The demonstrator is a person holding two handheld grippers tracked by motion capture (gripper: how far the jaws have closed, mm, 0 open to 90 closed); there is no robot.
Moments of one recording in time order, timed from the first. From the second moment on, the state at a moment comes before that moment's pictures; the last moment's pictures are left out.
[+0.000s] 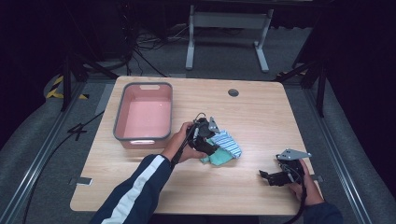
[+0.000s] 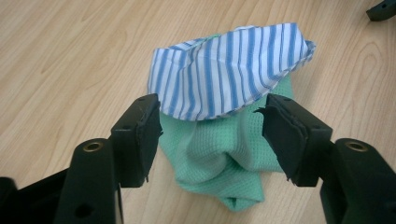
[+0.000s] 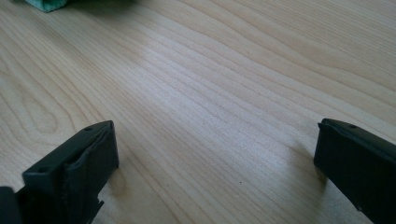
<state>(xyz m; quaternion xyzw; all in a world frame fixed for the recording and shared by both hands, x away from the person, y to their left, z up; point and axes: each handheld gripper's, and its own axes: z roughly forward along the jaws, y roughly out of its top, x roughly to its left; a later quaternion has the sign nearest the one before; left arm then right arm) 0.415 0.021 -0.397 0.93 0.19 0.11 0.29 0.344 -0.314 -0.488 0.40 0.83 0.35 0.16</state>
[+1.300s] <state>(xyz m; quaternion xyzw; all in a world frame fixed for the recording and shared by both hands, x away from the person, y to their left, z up) 0.365 0.100 -0.382 0.94 0.16 0.17 0.25 0.343 -0.314 -0.488 0.40 0.83 0.35 0.16</state>
